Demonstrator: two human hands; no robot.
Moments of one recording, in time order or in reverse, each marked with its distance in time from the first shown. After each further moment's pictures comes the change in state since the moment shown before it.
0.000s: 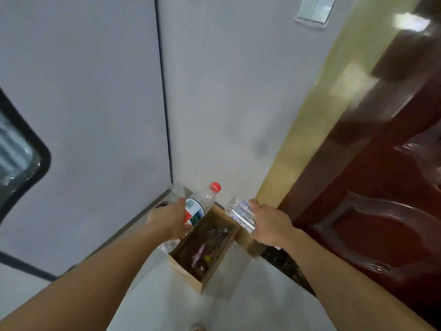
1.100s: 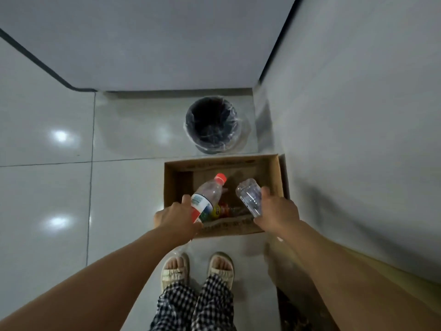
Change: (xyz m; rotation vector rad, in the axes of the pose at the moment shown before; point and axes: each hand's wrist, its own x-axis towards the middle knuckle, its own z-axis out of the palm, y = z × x) left_hand 0.230 0.050 0.357 -0.520 -0.353 -0.891; right_hand 0.409 0.061 0.312 -0.347 -0.470 -0.581
